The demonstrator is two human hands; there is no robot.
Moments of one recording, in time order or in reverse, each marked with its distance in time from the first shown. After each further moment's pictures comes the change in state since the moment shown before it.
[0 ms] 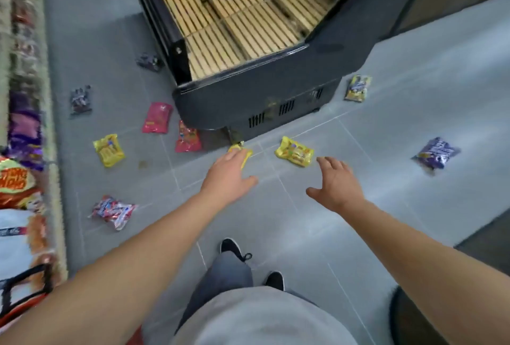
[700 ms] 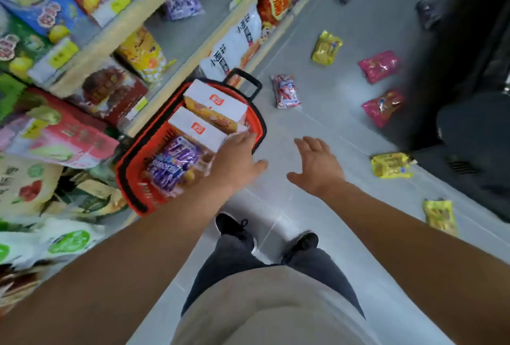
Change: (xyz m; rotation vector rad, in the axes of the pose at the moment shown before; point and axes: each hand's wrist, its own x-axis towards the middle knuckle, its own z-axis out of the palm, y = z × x) left_hand -0.437 -0.365 0.030 -0.404 0.360 -0.855; right_hand -0.211 -0.464 0.262 -0.537 -0.379 -0.969
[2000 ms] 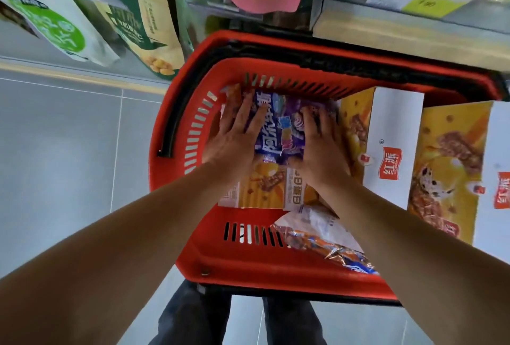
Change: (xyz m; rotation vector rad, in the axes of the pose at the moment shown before) left_hand 0.112 -0.442 0.234 -0.234 0.247 -0.829; right_hand 0.392 -0.267 0.345 -0.536 -0.222 -0.777
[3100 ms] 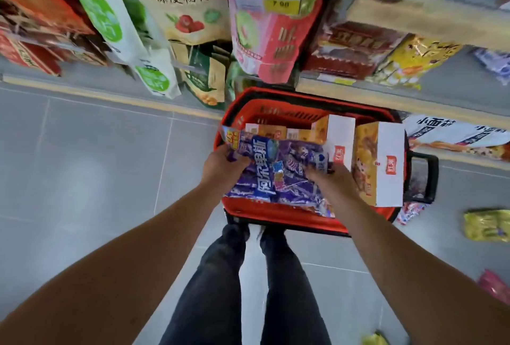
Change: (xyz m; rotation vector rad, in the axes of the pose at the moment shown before) left_hand -0.210 0.031 -0.184 -0.945 0.096 -0.585; right_hand -0.203 -0.048 -0.177 0.823 -0.098 0.490
